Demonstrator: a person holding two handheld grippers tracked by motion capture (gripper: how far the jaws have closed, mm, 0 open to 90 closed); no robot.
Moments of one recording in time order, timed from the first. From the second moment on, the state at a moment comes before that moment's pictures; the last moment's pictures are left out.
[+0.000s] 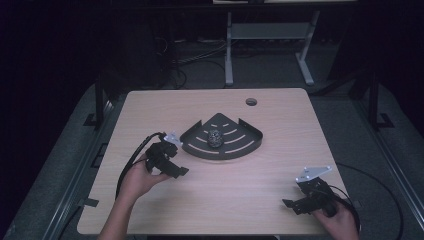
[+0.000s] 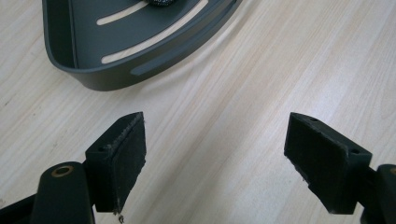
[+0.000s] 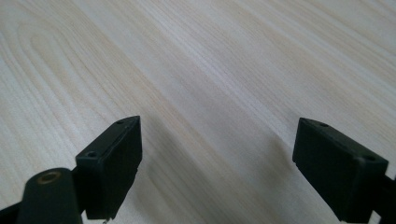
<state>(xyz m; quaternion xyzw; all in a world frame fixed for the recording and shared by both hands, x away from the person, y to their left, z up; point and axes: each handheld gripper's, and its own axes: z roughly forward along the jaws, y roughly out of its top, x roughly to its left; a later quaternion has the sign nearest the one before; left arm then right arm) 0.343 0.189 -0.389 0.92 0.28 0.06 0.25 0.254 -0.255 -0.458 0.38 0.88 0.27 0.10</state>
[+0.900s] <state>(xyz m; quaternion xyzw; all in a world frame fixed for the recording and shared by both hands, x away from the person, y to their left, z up) 0.315 0.232 -0.400 0.91 0.32 0.07 0.26 0.255 -0.249 -0.460 0.37 0.88 0.27 0.09</state>
